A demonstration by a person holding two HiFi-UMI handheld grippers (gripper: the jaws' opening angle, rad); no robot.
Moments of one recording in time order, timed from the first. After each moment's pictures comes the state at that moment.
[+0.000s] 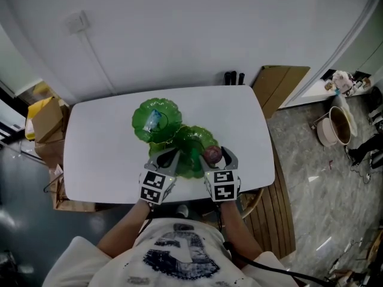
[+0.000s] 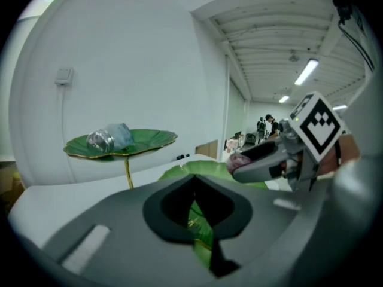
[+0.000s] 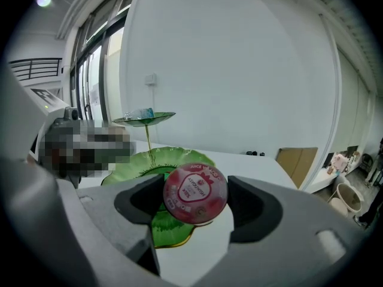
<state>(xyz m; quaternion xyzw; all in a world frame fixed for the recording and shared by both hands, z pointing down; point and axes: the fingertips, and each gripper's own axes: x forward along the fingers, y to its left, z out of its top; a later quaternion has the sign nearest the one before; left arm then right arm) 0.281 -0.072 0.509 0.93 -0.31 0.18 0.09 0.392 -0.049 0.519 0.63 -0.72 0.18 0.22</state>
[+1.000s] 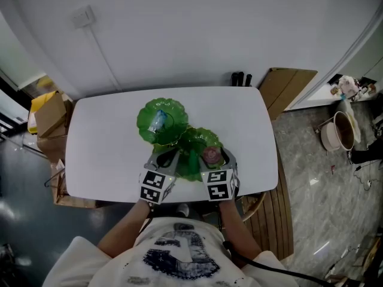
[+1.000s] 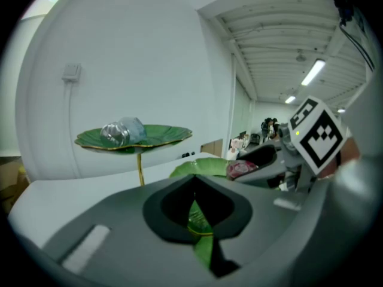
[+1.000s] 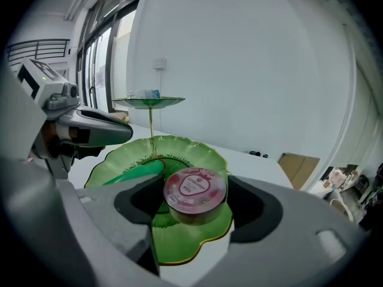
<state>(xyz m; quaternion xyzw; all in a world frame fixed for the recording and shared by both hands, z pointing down) 0.263 -0.086 0.519 0.92 -0.33 0.19 0.10 0.374 -0.065 0.536 0.60 -0.72 0.15 0.30</state>
